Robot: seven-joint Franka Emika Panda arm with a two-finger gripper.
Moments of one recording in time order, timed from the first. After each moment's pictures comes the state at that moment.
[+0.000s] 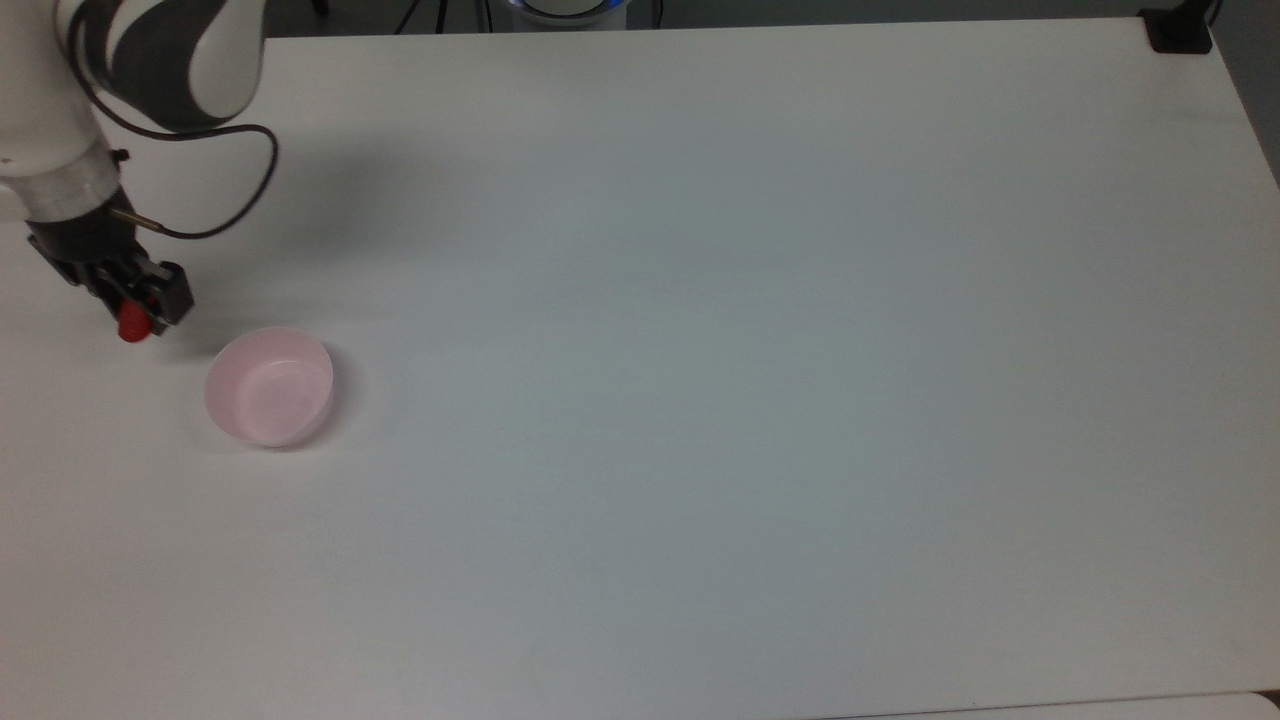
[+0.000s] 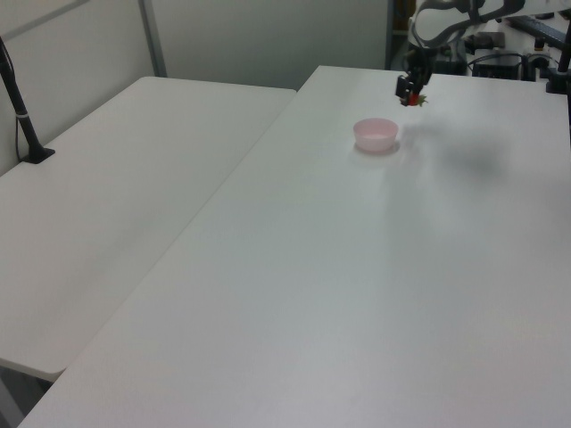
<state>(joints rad) -0.44 0.56 -0.03 -1.45 0.05 2.21 -0.13</state>
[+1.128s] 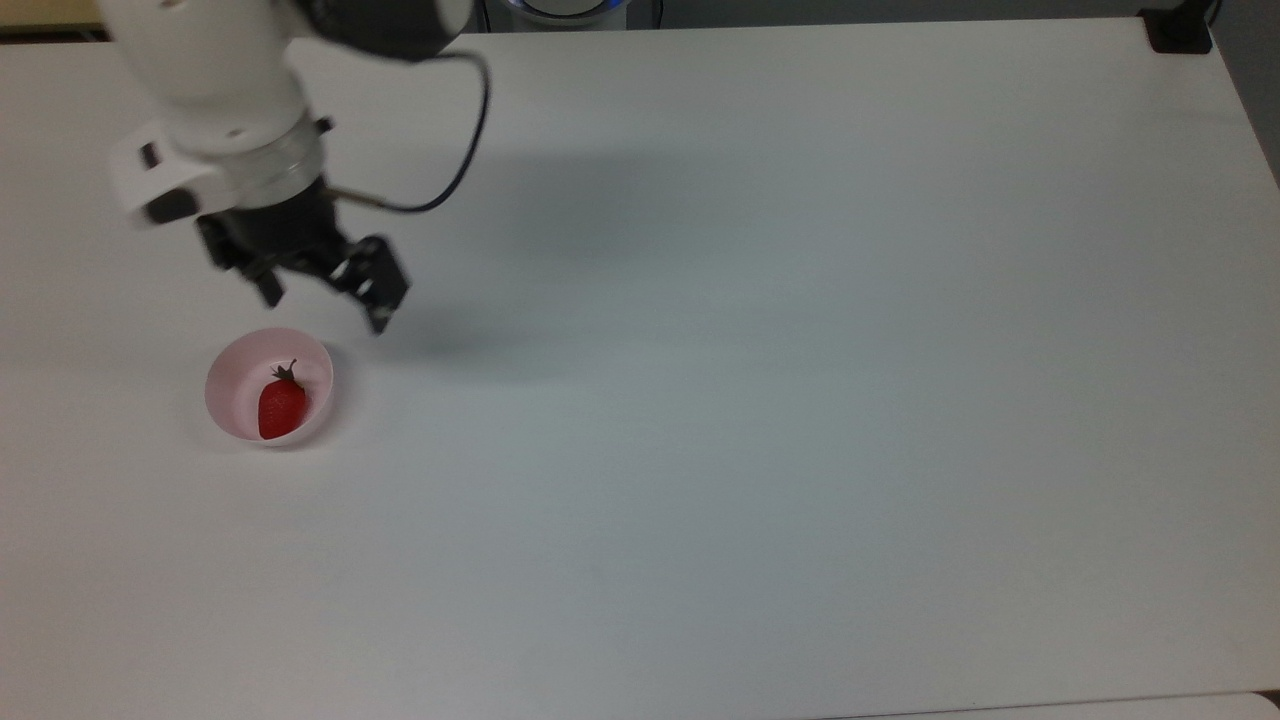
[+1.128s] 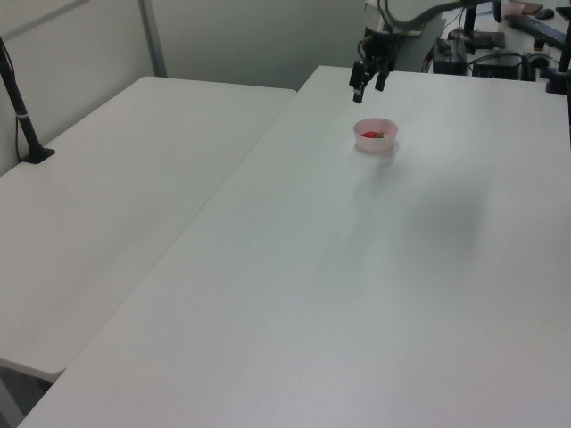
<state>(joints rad) -0.17 0.42 -0.01 -1.41 0.01 1.97 0.06</state>
